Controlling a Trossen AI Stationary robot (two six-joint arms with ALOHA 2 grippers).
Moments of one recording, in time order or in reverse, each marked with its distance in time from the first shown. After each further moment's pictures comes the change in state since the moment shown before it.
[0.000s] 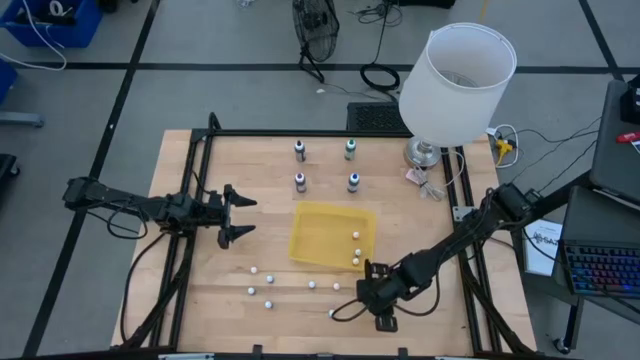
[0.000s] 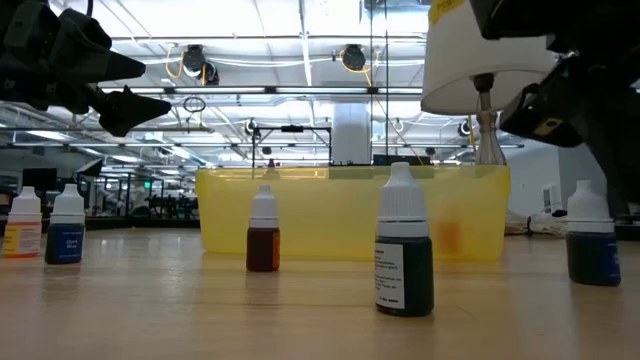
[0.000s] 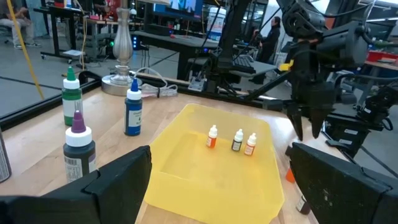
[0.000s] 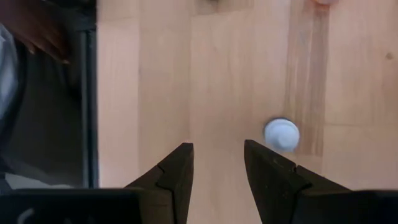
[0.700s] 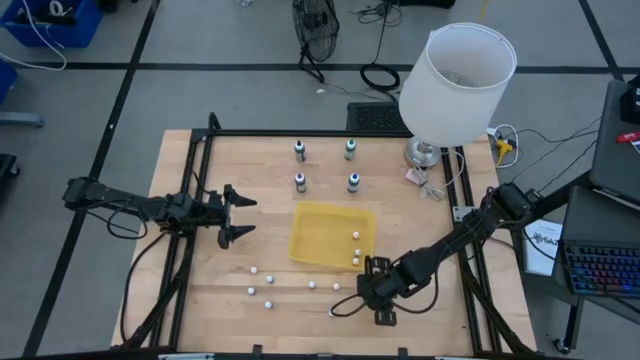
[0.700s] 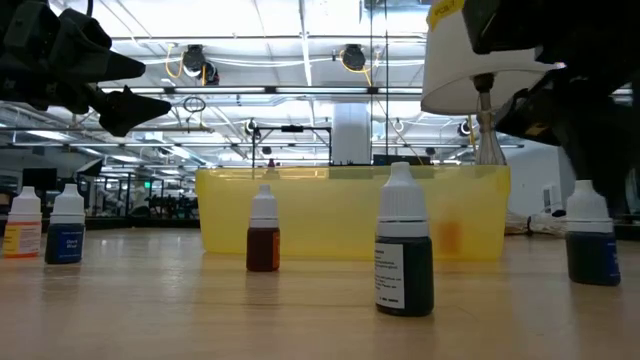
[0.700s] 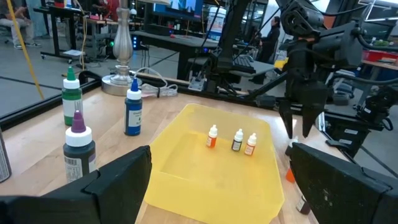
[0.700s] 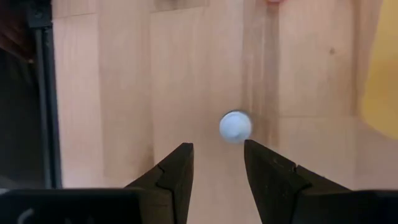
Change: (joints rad) left arm 0.000 0.000 0.000 0.000 0.000 0.000; right arm -0.014 -0.007 0.000 -0.073 0.063 -0.019
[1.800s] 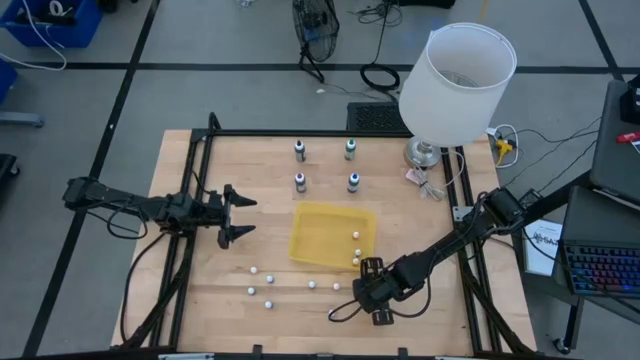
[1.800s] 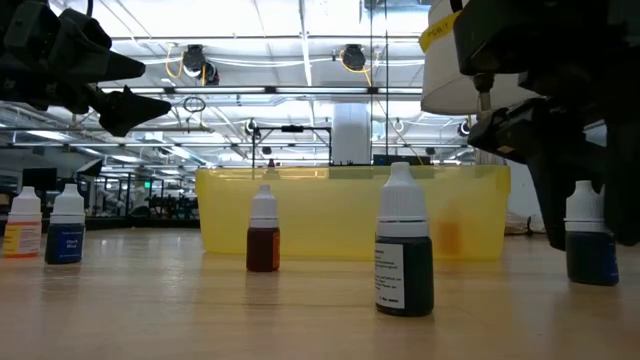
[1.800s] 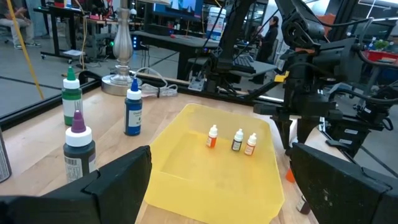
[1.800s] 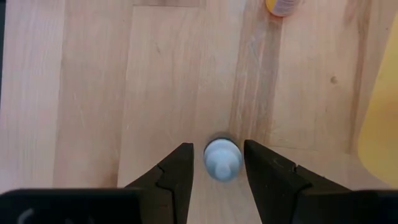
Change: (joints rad) left arm 0.000 0.000 0.000 0.000 0.000 0.000; right arm -0.001 0.076 -0.001 0.057 0.073 -0.139
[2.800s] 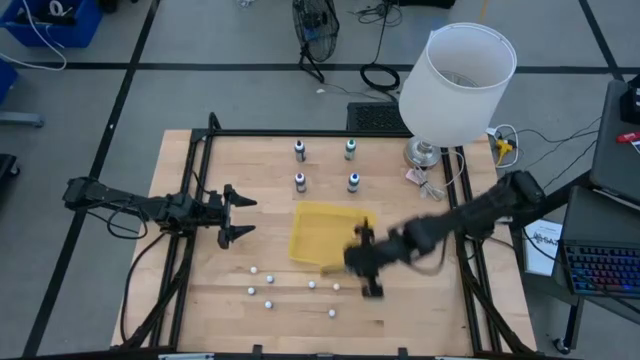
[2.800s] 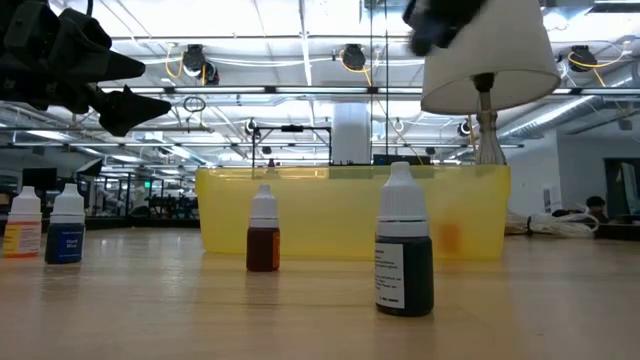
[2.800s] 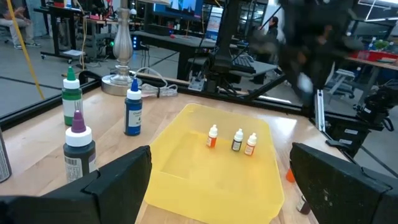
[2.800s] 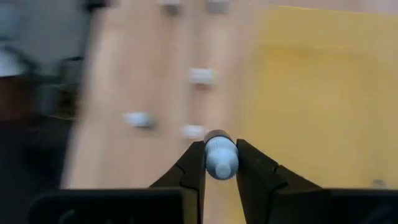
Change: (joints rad) left arm 0.000 0.000 0.000 0.000 0.000 0.000; right arm -0.195 -0.224 0.234 -0.219 0.030 -0.151
